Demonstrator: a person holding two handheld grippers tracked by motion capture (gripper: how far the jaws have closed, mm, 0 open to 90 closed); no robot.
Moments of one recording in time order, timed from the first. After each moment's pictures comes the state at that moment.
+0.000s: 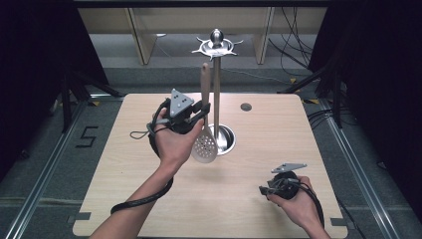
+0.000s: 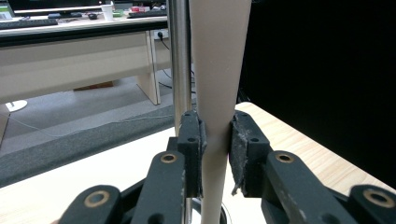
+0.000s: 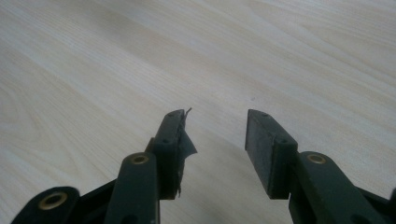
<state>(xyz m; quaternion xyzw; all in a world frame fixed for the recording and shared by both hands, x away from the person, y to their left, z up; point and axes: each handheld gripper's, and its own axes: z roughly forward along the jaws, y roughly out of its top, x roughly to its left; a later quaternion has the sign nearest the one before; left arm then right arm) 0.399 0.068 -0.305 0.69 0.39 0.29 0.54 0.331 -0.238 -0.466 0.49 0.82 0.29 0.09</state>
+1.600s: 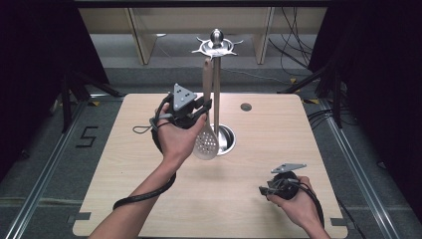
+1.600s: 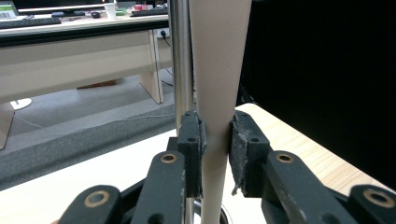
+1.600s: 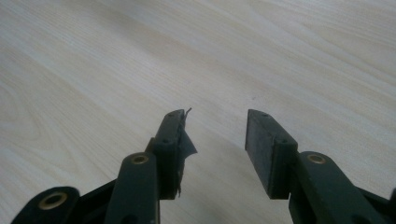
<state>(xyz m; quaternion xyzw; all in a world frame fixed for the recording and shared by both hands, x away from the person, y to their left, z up) 0.407 0.062 -0.298 0.69 0.39 0.29 0.54 0.330 -0.236 -0.467 0.49 0.82 0.29 0.09</state>
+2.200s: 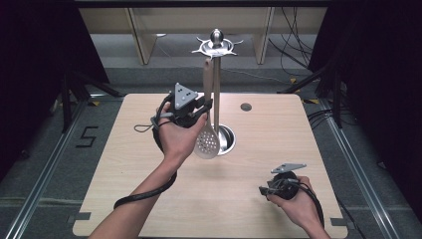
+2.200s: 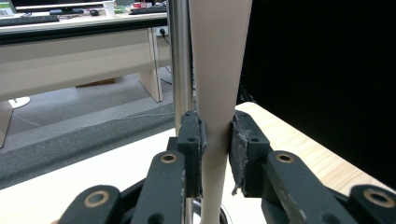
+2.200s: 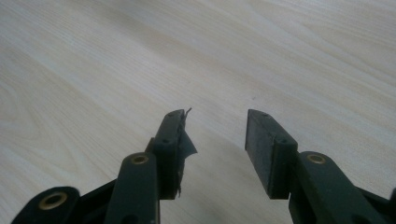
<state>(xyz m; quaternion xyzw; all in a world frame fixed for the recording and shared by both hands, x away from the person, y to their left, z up) 0.409 0.061 -0.298 0.69 0.39 0.29 0.53 0.330 -0.237 -0.466 0.49 0.82 0.29 0.09</state>
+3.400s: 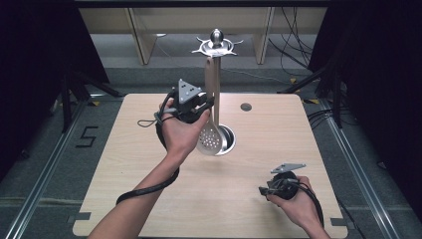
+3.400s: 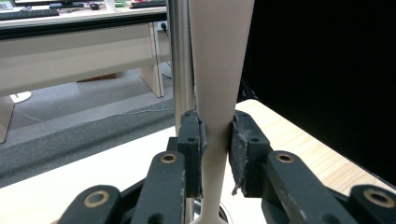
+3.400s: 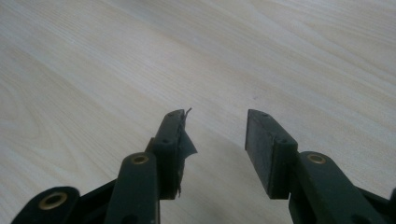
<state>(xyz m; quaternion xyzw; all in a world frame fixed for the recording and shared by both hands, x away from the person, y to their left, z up) 0.419 0.054 -0.295 0.70 0.40 0.28 0.52 0.331 -0.237 -0.467 0.48 0.82 0.29 0.09</state>
